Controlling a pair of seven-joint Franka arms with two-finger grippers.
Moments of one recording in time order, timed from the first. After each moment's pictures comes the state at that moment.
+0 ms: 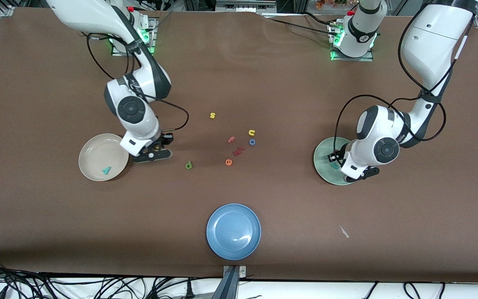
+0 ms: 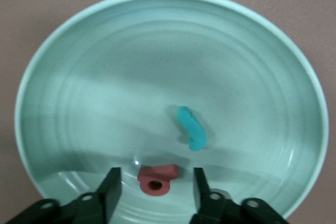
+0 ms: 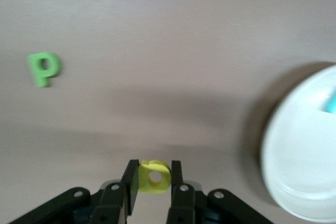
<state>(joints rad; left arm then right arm) 0.08 0.59 -0.29 -1.88 0.08 2.18 -0.56 0.33 0.41 0.04 -1.96 -0.17 2.27 0.32</state>
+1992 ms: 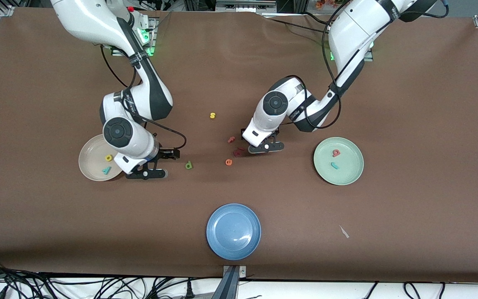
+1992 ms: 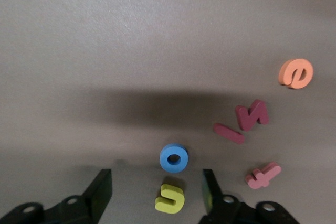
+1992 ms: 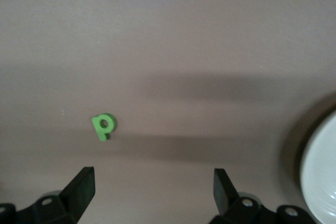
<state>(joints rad) -0.30 0.73 -0.45 -1.74 0.22 2.39 -0.97 0.49 0.58 -0.12 -1.64 0.12 2.13 0.27</state>
